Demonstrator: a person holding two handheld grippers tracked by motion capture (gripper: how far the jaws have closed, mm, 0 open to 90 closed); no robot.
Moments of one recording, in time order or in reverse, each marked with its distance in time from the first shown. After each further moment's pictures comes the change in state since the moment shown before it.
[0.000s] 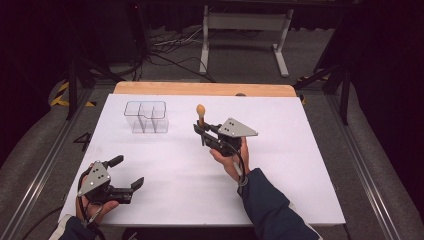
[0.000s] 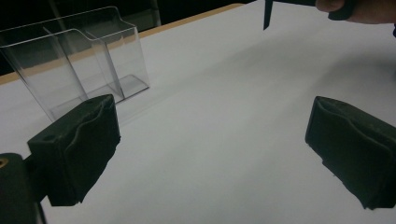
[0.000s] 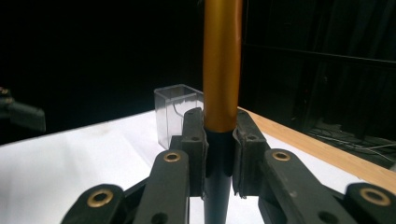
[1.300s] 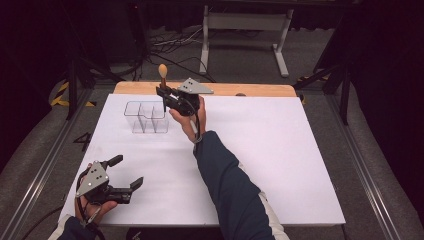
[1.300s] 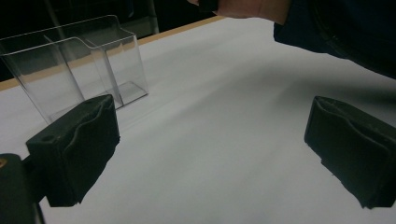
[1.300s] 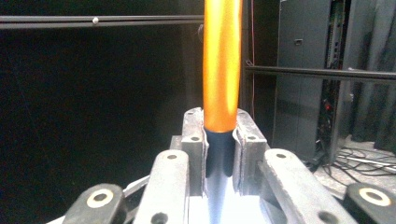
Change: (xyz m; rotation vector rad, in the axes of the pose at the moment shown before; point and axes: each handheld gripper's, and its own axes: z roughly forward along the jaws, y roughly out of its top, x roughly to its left) left arm 0.002 0.001 -0.001 -0.027 -0.015 -0.007; right arm -0.019 0.043 0.150 -0.088 0.033 0.102
